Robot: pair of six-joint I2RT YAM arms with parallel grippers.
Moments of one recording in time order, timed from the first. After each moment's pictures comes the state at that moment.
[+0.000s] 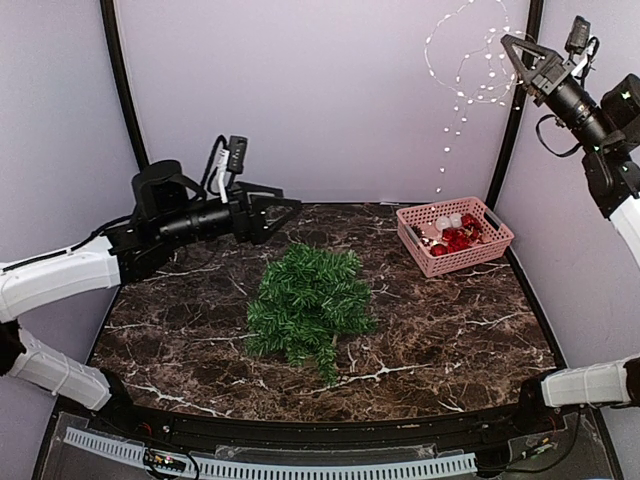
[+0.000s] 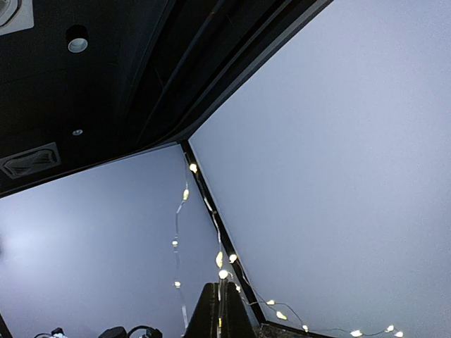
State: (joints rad) left arm -0.70 1.21 0.96 0.24 0.40 -0.32; right arm 0.20 1.13 1.47 0.24 -0.54 0.75
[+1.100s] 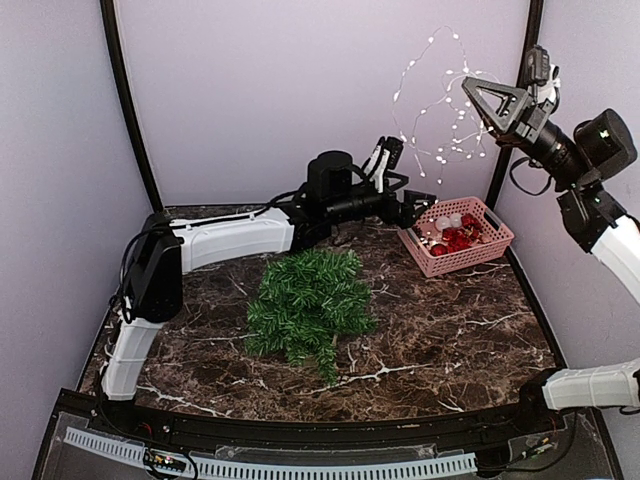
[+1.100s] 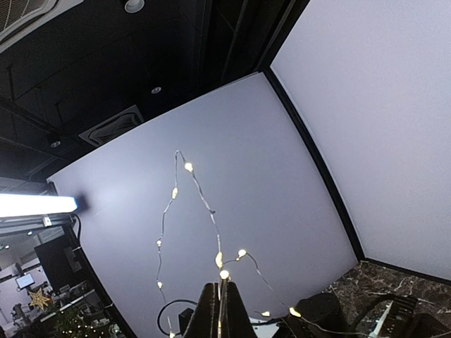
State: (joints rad) left arm -0.92 2.27 2.02 0.29 0.29 -0.12; right arm 0.39 1.05 1.20 0.45 -0.72 0.94
